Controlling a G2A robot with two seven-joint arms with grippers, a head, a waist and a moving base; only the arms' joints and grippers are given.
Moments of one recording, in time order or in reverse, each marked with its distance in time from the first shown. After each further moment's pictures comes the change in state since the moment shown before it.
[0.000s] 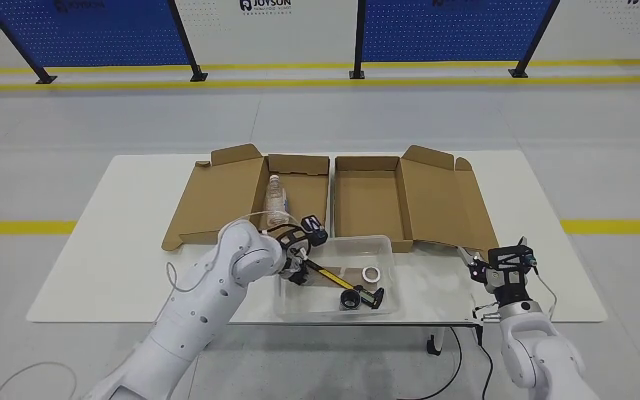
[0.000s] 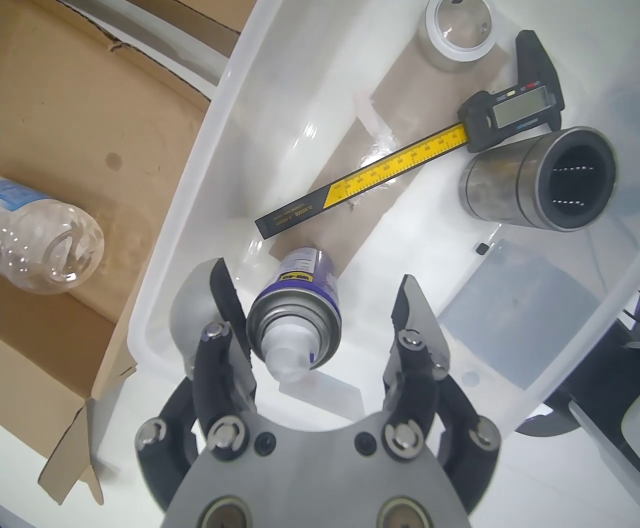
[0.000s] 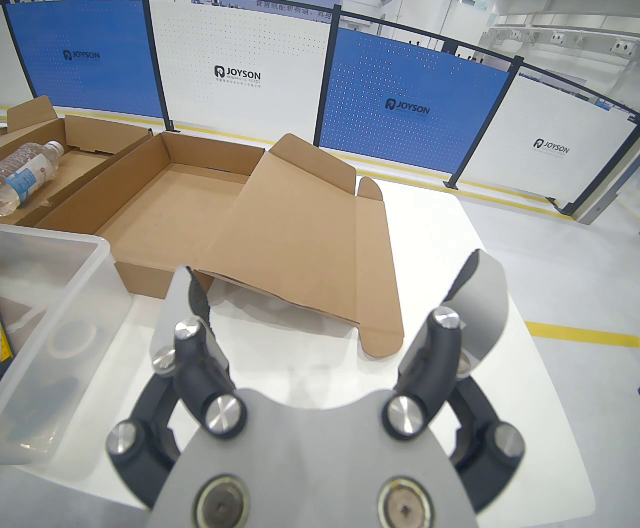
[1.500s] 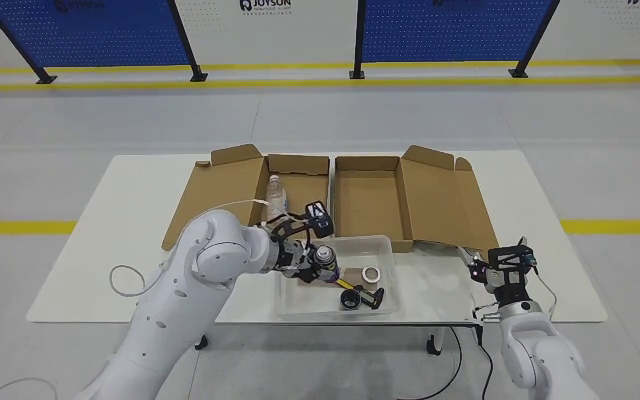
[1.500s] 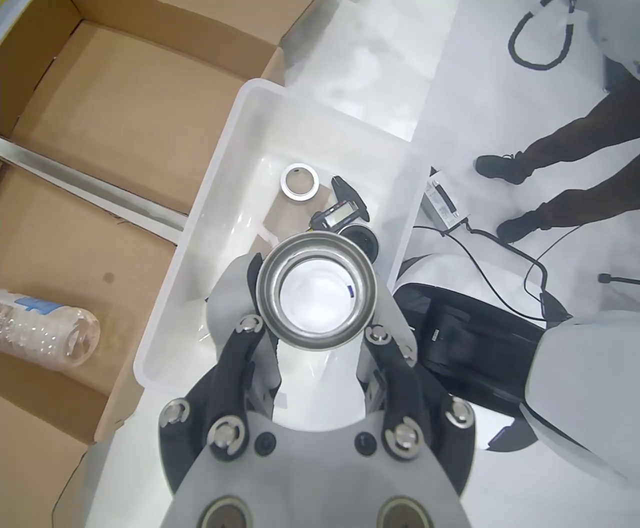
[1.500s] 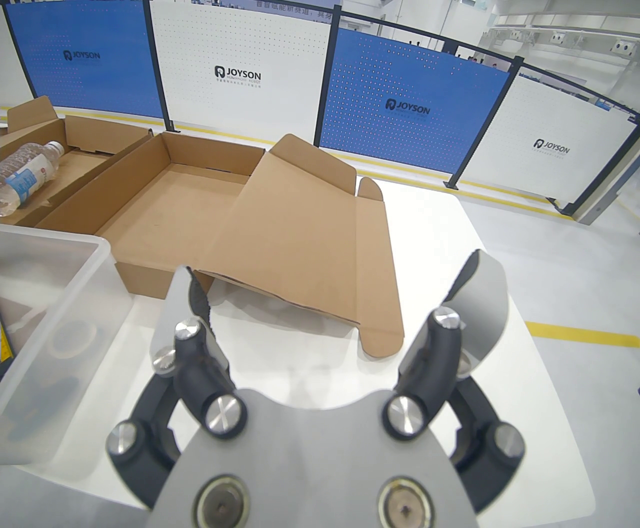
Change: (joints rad) left arm 0.049 0.066 -0.121 -0.277 -0.388 -0.073 -0.063; right arm 0.000 0.000 0.000 0.000 0.000 0.000 0.000
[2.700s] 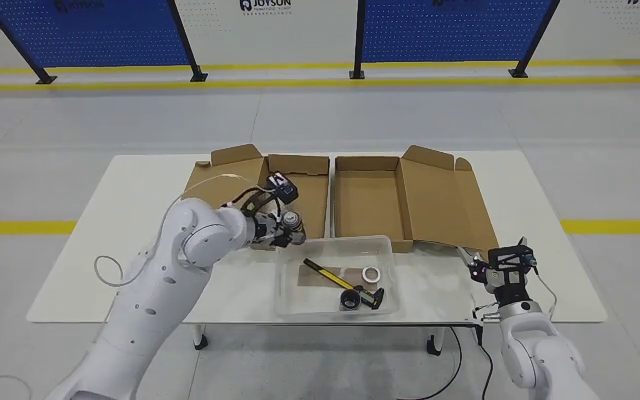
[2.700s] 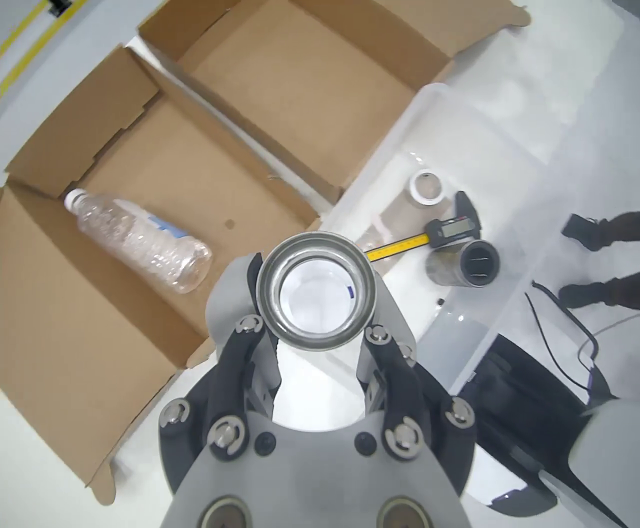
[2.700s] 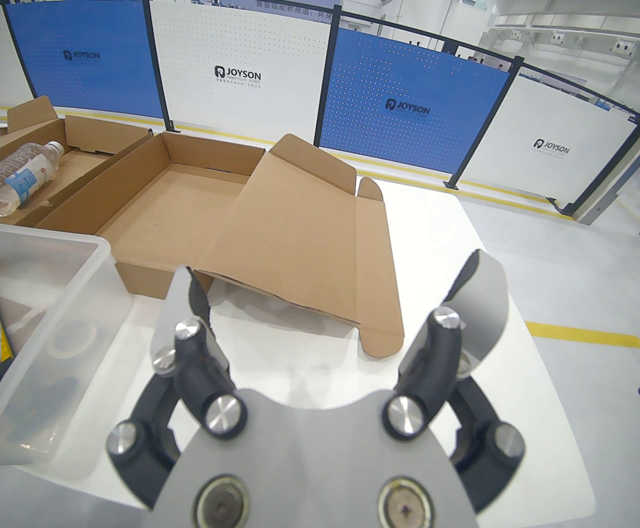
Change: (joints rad) left arm -0.060 0.069 -0.034 0.113 0.215 0.193 0.173; right arm 0.000 0.000 0.000 0.000 0.000 0.000 0.000
